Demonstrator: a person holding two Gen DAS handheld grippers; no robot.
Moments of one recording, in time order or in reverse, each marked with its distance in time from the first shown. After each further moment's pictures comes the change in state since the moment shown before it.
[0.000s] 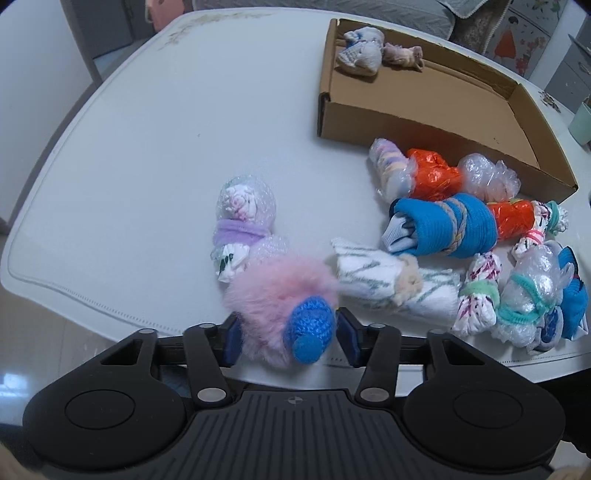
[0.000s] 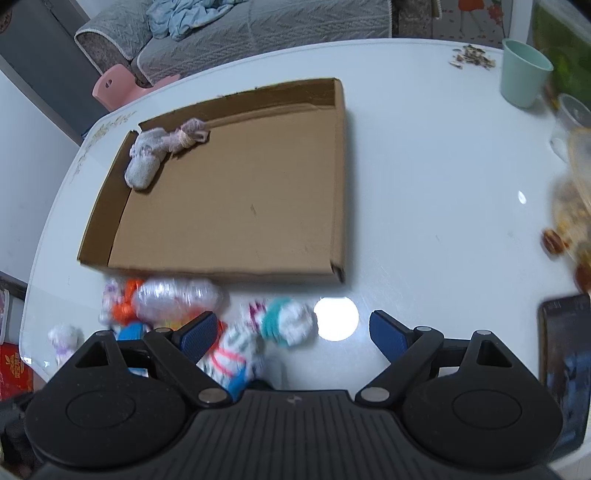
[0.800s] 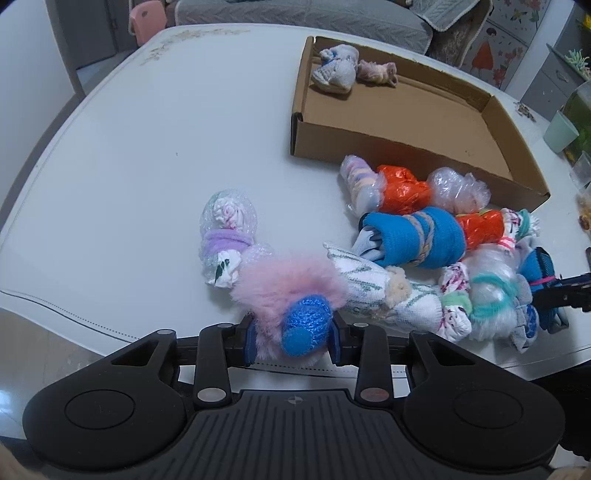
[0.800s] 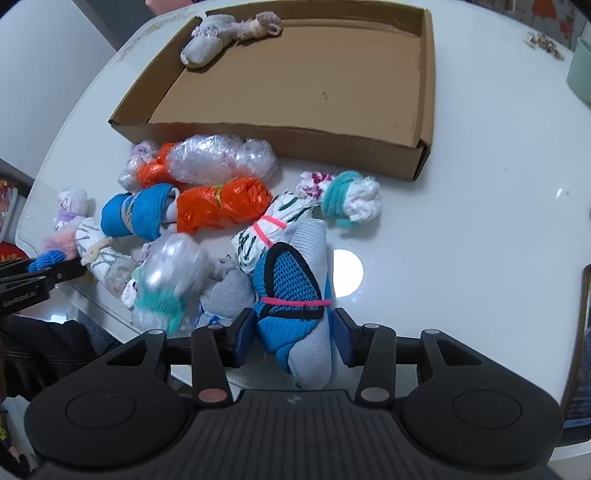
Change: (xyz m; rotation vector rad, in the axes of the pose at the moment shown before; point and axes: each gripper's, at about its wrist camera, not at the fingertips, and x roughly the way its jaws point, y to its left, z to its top) left arm -0.011 -0.004 0.001 0.010 -0.048 -0.075; right arm 0.026 0.034 -0.051 -0.219 0.163 0.023
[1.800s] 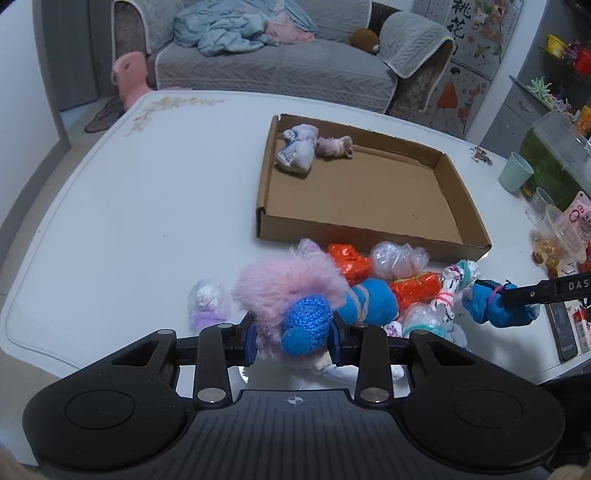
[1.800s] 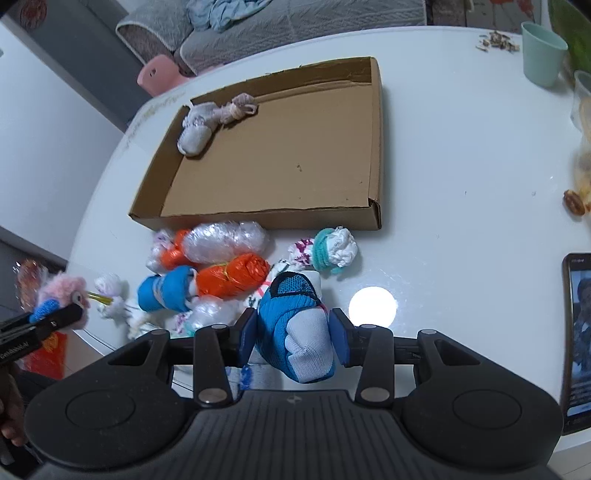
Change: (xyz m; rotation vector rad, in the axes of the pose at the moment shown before) left arm -0.059 -0.012 0.026 0.034 -0.153 -0.079; right arm -0.045 -0.032 0.007 0.174 -0.160 0.121
